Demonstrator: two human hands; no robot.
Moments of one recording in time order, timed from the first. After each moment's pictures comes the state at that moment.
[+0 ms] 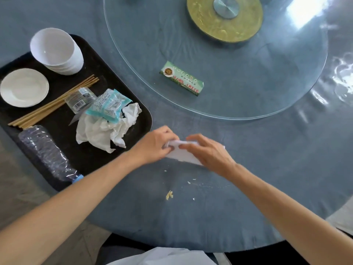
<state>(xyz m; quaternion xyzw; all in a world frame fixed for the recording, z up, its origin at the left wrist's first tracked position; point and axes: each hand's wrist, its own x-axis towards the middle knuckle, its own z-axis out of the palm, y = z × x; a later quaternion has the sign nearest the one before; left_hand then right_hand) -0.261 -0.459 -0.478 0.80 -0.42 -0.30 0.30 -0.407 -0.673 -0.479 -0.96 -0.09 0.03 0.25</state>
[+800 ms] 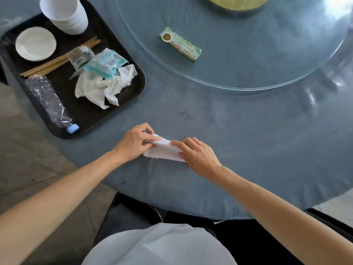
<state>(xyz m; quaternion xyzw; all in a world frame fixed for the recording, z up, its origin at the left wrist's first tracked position) -0.383 -0.398 -0.497 0.87 -0.31 -0.27 0.28 -0.519 -0.638 -0.517 -0.96 -0.11 0.01 0.24</state>
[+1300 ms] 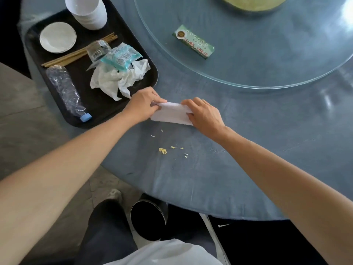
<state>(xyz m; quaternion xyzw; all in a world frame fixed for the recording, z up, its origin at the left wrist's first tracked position) -0.312 -0.427 -0.474 0.92 -0.26 -0.19 0.24 -0.421 -0.650 -0.490 -0.98 -0.03 0.01 0.19</state>
